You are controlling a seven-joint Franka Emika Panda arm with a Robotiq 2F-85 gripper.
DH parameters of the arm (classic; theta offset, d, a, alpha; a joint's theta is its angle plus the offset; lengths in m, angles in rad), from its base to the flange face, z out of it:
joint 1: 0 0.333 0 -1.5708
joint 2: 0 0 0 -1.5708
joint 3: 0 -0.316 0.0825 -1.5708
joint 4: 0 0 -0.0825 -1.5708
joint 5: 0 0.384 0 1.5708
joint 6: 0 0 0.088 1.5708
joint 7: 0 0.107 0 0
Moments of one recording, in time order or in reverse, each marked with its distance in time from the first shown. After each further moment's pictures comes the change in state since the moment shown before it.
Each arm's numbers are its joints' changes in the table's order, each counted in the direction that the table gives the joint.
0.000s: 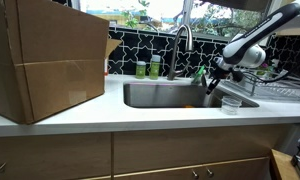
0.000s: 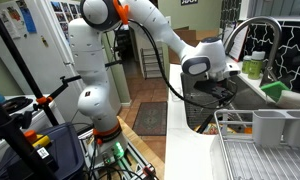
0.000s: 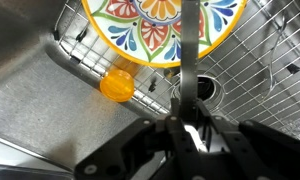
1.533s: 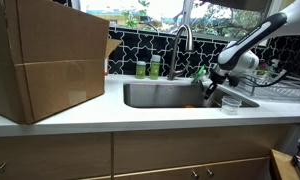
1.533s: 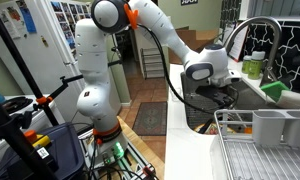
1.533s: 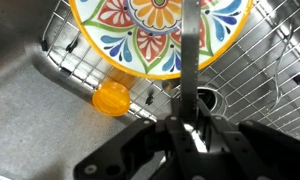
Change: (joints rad) arm -0.032 0.087 -0.035 0.040 0.002 0.001 0.001
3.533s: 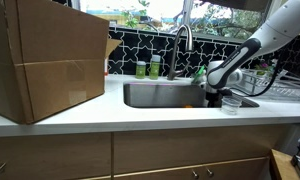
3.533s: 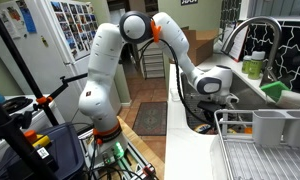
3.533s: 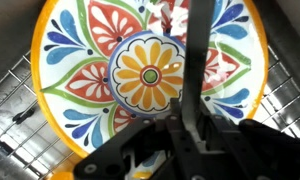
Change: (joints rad) arm 0.064 0.272 0.055 0.161 -0.242 -0.229 0.071
